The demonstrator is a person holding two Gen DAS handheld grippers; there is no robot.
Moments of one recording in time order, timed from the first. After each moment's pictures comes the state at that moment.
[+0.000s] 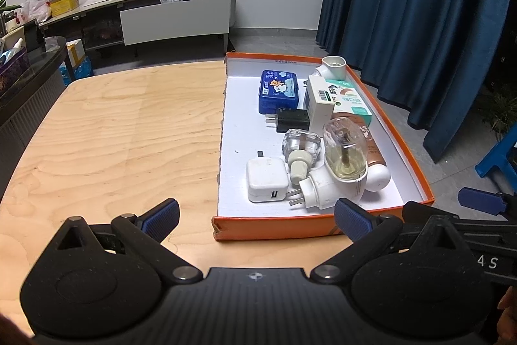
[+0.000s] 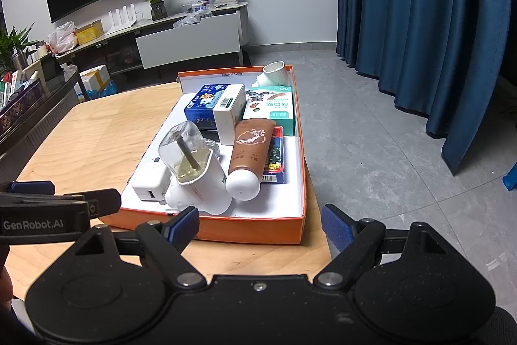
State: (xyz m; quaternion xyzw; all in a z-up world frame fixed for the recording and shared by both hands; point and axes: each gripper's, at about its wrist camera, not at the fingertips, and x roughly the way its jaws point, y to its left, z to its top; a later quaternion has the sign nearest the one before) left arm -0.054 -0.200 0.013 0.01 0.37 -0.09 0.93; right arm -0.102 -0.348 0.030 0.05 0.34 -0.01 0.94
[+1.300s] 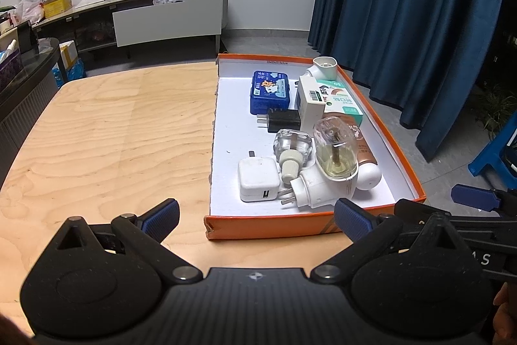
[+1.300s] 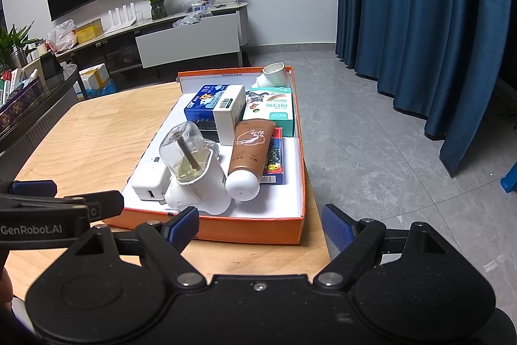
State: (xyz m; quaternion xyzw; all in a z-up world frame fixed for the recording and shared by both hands) left arm -0.054 -0.201 0.013 0.01 0.37 -0.10 0.93; right arm -0.101 -0.347 0.030 0.05 0.34 -0.01 0.94
